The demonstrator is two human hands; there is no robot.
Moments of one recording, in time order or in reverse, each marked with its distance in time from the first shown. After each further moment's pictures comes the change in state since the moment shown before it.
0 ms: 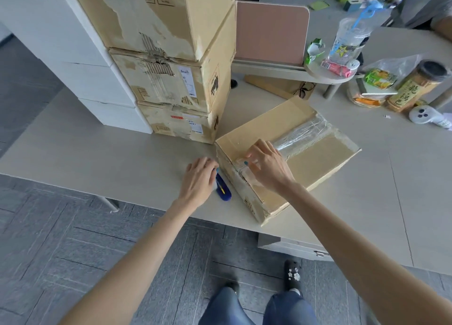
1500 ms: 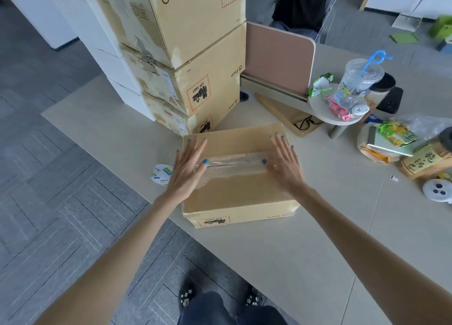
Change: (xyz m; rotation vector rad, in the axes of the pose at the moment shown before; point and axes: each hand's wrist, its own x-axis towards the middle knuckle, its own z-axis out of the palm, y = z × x) left_hand 0.049 0.139 0.014 -0.313 0.151 -0.415; right_hand 0.037 0.205 -0.073 0.127 -0.269 -0.124
